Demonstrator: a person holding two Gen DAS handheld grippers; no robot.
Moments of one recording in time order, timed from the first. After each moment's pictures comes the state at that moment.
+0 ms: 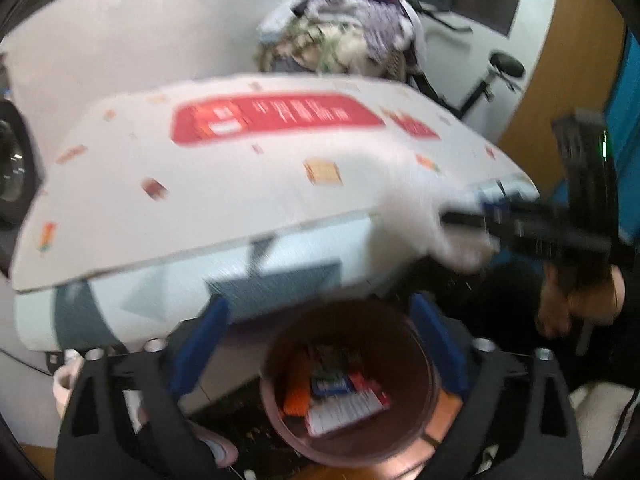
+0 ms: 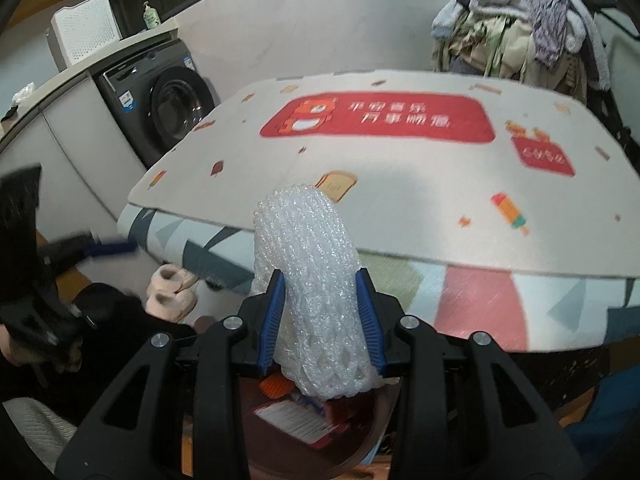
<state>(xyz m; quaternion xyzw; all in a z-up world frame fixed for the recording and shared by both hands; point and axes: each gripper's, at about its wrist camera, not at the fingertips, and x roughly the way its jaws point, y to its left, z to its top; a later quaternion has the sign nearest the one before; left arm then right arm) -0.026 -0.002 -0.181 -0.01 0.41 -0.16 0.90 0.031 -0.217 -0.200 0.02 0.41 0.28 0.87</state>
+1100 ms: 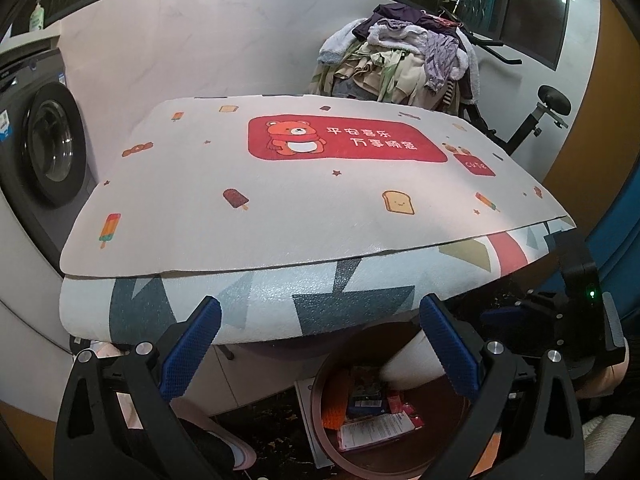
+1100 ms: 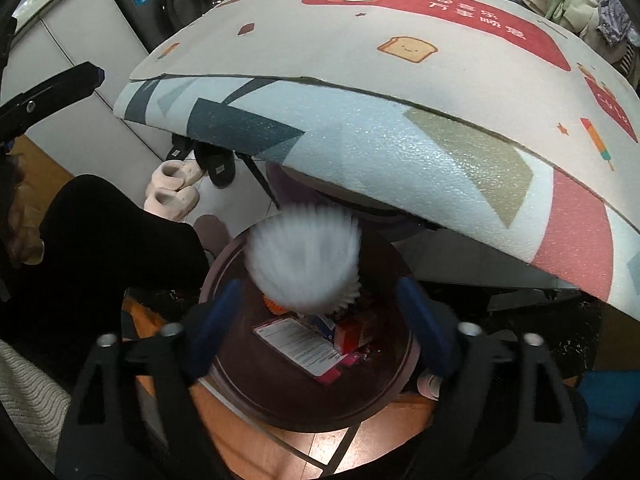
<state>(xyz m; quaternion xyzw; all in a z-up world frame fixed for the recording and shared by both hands) -0.022 0.043 -0.172 -0.03 0.40 -0.08 0.91 0.011 -0.161 -0.268 -0.09 0.54 0.30 0.79</state>
